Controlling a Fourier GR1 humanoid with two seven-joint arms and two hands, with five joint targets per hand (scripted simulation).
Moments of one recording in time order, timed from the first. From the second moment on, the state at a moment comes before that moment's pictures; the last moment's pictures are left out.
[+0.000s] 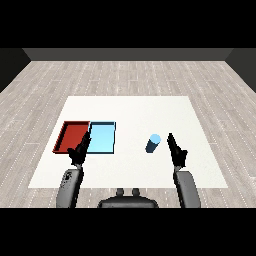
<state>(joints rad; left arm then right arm) -0.01 0.08 -0.01 -1.55 0.03 -0.02 0.01 0.03 -0.09 0.01 -1.57 0.03 -0.02 -0.01</state>
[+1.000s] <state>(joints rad) 0.01 0.02 0.04 -1.59 0.09 -0.08 -0.43 -0.13 -0.20 -0.22 -1.41 -0.27 0.32 -0.29</state>
